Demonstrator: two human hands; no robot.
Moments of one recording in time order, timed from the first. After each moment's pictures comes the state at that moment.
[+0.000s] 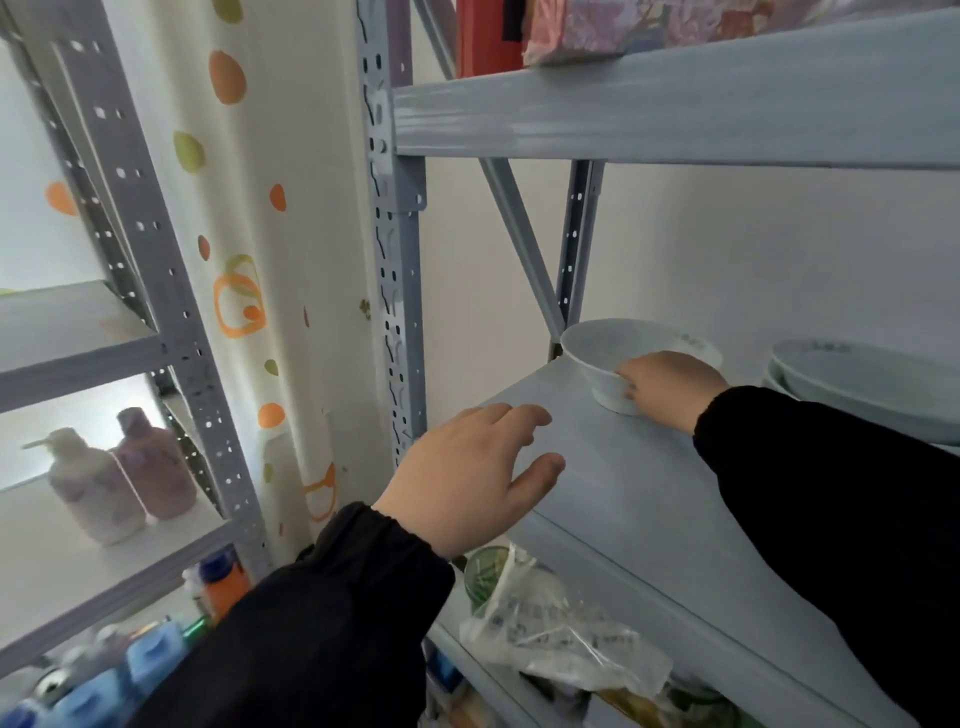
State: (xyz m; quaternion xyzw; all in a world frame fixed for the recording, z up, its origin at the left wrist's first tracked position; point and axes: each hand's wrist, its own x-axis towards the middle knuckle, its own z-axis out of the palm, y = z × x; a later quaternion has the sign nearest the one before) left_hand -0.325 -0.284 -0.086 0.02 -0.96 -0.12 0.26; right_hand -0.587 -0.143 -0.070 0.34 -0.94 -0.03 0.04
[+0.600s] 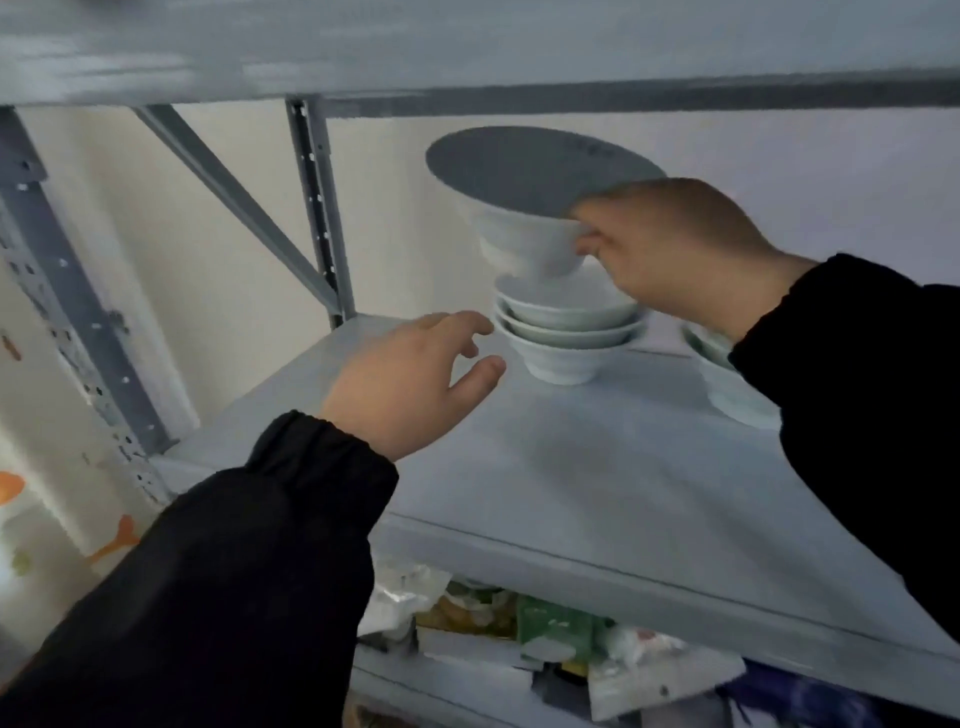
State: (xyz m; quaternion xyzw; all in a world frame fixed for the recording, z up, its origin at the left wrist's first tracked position) left_hand -0.408 -0.147 -0.052 -0.14 -0.95 -0.14 0.24; right_hand -0.485 0.082 0.037 0.30 -0.90 -0.02 0.32
